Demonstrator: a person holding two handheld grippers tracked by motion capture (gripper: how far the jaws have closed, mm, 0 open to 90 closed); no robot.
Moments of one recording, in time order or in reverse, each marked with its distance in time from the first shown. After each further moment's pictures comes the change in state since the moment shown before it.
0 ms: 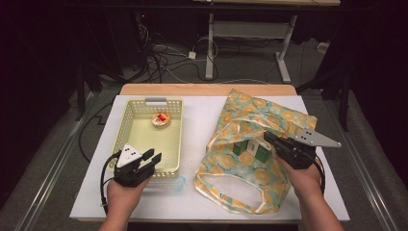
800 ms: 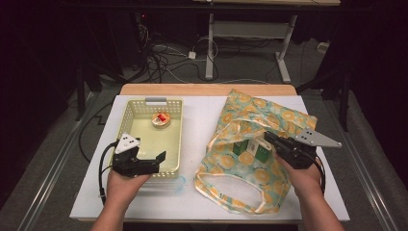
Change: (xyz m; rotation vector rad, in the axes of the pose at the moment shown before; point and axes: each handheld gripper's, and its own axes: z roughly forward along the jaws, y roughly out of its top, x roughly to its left) left arm 0.010 0.029 0.005 0.007 0.005 -0.022; right arm 0.000 0.001 -0.001 -0.002 -0.004 -0.006
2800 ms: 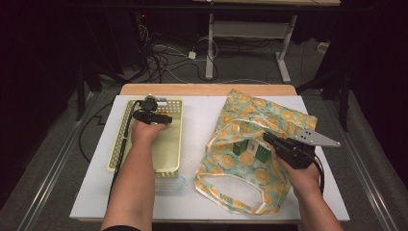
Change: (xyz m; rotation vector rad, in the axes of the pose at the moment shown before) left arm 0.111 0.055 0.187 0.424 0.184 -0.235; right arm -0.002 -0.004 0.003 0.004 0.016 0.036
